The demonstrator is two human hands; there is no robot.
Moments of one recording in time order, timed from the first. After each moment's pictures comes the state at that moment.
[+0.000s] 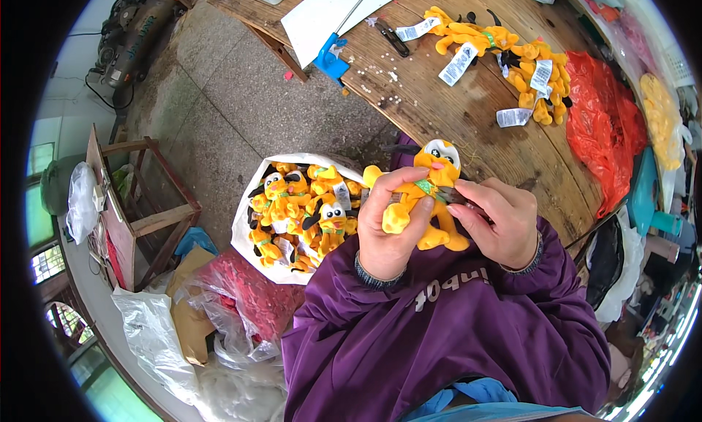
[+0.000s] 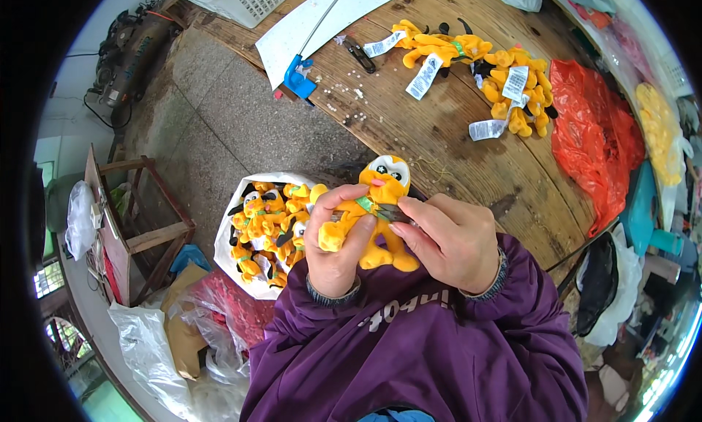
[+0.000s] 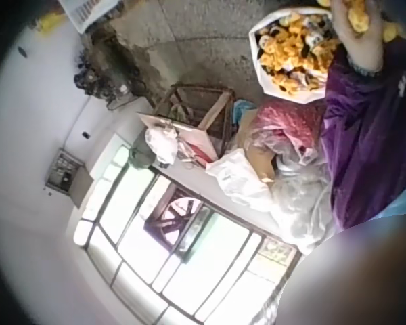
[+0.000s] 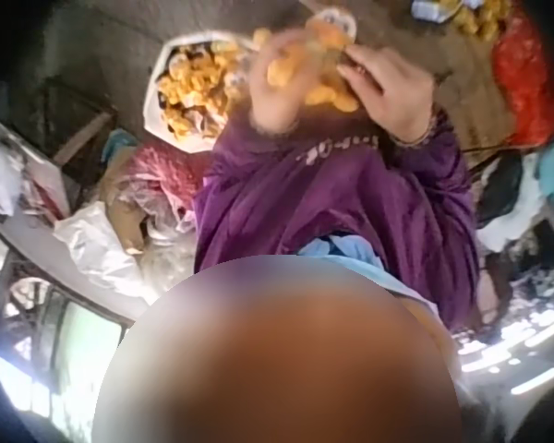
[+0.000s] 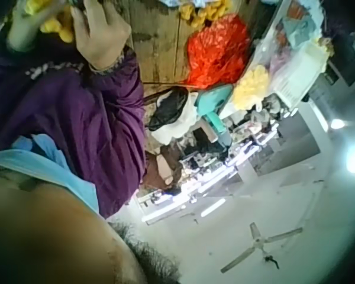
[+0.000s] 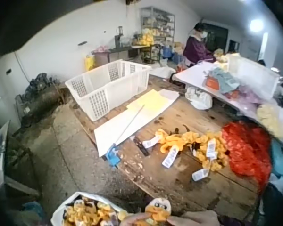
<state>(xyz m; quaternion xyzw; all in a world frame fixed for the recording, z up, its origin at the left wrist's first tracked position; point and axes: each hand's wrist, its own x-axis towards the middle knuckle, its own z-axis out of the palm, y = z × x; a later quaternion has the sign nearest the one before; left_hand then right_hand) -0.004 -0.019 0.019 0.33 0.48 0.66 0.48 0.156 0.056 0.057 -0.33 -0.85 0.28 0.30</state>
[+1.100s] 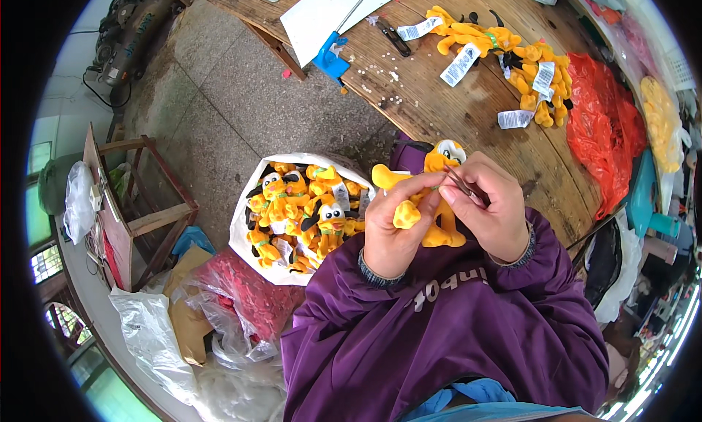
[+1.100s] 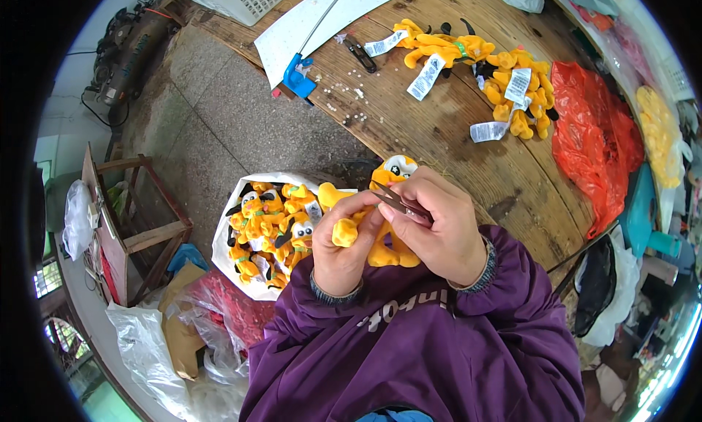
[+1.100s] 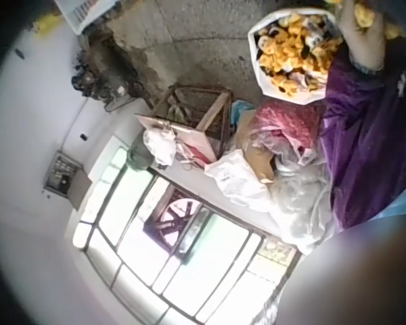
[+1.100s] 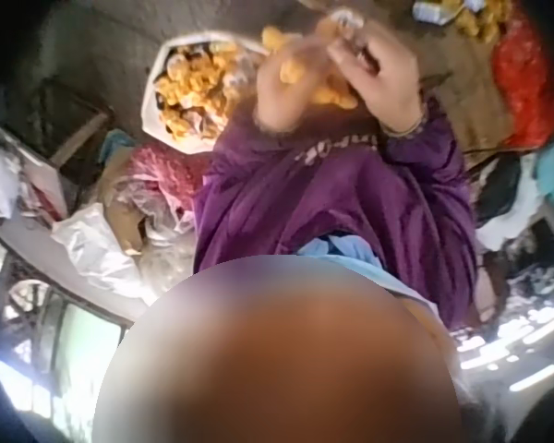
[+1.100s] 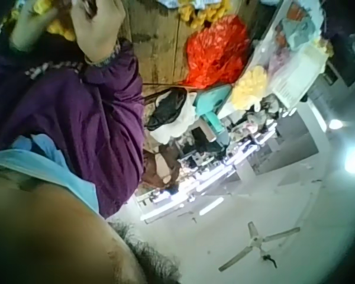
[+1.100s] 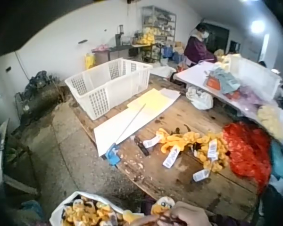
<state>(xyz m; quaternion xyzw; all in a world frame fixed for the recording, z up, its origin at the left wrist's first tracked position) 0.000 -0.011 -0.005 0.38 0.48 0.65 0.45 0.140 0.070 0.040 -0.35 -0.74 0.49 0.31</state>
